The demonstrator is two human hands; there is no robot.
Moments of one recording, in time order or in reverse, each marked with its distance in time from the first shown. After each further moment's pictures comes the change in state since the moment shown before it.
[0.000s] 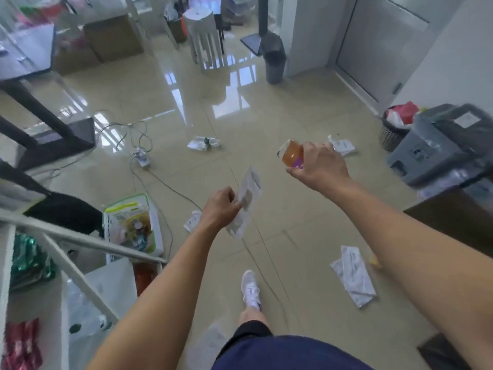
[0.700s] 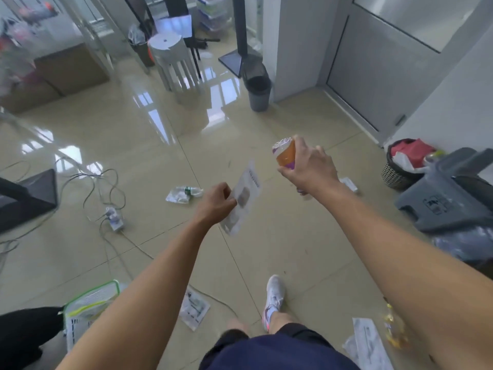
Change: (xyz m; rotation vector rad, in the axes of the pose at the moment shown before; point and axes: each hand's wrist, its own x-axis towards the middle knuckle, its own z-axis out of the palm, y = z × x) left_hand 0.492 0.175 -0.093 0.010 -0.066 0.052; right_hand 0.505 0.055 -0.035 0.138 0.064 0.096
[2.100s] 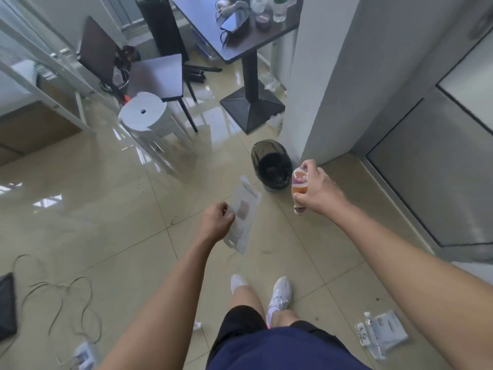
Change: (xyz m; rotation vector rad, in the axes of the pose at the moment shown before) left_hand 0.946 0.176 -0.225 -0.003 -0.062 -0.213; right_hand 0.998 -0.035 0.031 0.201 -0.312 0.097
